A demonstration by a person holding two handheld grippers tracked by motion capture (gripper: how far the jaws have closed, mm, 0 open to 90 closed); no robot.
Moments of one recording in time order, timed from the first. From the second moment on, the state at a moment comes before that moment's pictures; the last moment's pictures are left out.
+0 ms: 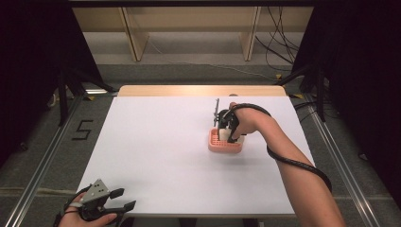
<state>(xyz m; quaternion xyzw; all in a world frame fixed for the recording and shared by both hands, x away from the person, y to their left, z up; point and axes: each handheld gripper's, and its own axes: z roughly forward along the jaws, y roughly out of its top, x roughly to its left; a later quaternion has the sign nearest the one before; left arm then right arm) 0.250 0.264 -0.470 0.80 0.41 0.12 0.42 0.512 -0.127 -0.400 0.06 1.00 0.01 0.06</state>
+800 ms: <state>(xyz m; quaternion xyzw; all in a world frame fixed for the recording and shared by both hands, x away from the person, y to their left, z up) 0.250 0.264 -0.469 0.80 0.41 0.13 0.42 0.511 -0.119 -0.404 0.09 1.00 0.00 0.05</state>
